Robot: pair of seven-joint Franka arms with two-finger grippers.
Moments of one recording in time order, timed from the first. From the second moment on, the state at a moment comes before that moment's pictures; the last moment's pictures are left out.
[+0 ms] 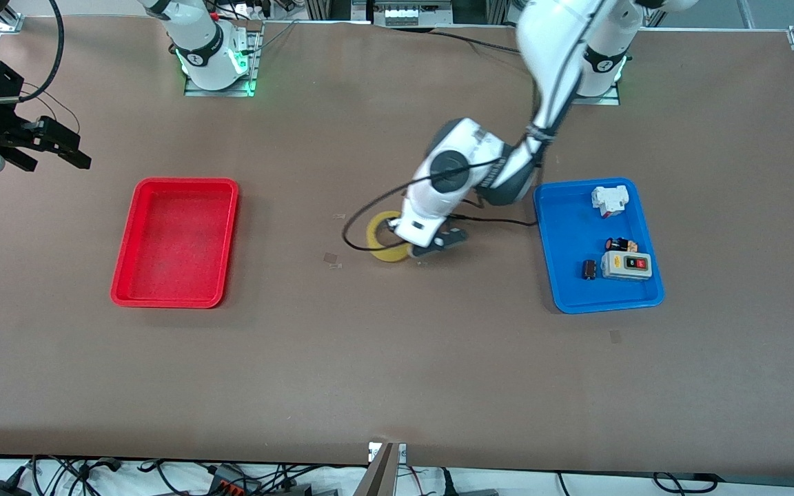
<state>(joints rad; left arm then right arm) -0.68 0.70 -0.11 -1.62 -0.22 2.36 -1.02 -0.06 -0.08 0.04 -1.76 -0.01 1.65 -0.05</state>
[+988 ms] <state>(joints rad) -0.66 0.63 0.00 -1.51 -0.17 2.10 -1.07 0.00 -0.02 0.05 -1.76 0.00 1.64 -0.05</state>
